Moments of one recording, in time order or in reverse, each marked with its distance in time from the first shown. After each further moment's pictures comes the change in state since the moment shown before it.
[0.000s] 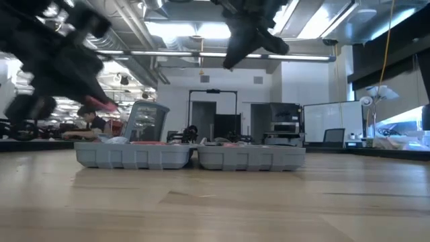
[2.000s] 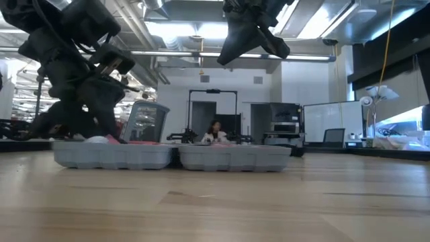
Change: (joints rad) left arm 0.277 0.155 0.046 -0.070 0.371 0.213; right arm 0.051 -0.035 -0.093 0.154 0.012 0.038
